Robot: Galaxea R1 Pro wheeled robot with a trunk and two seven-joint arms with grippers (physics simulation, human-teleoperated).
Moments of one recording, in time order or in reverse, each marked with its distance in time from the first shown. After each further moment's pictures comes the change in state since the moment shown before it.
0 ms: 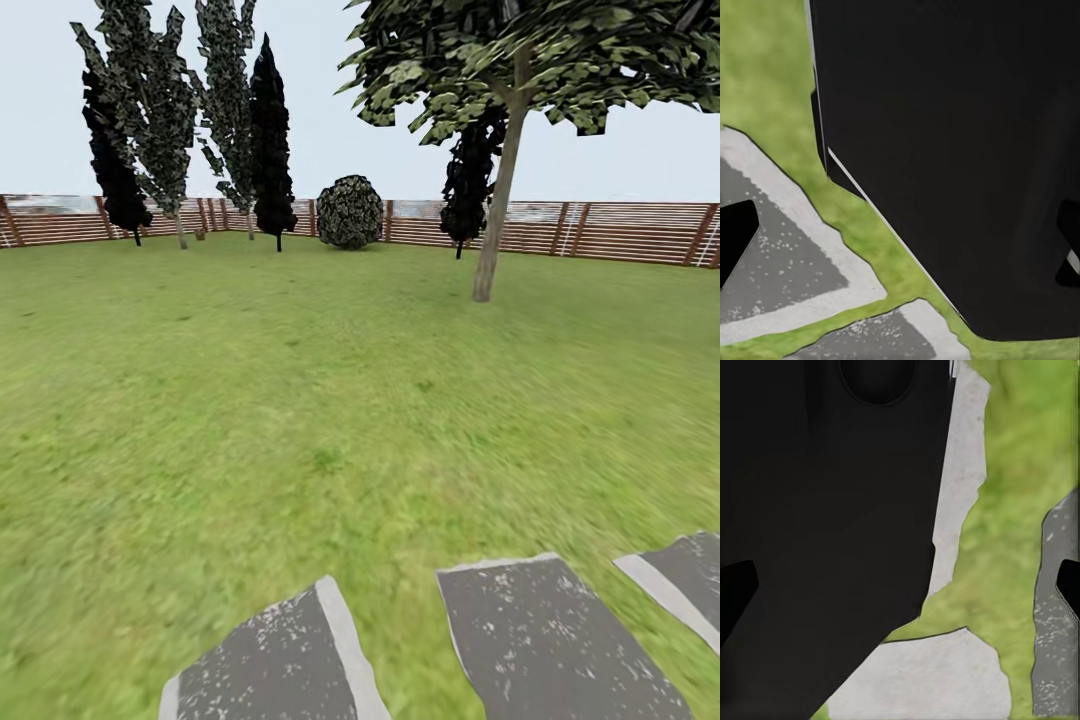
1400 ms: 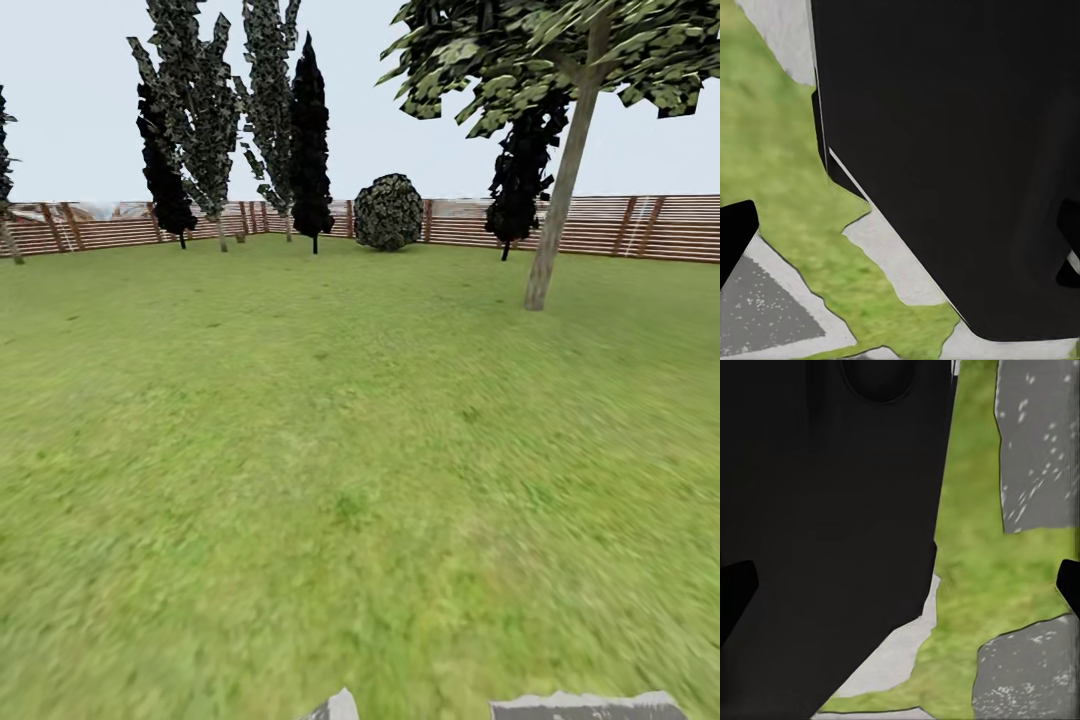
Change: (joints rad) left arm 0.000 0.000 0.001 0.000 0.000 0.000 0.001; right arm 0.000 0.000 0.000 0.002 -0.001 0.000 0.002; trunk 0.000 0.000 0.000
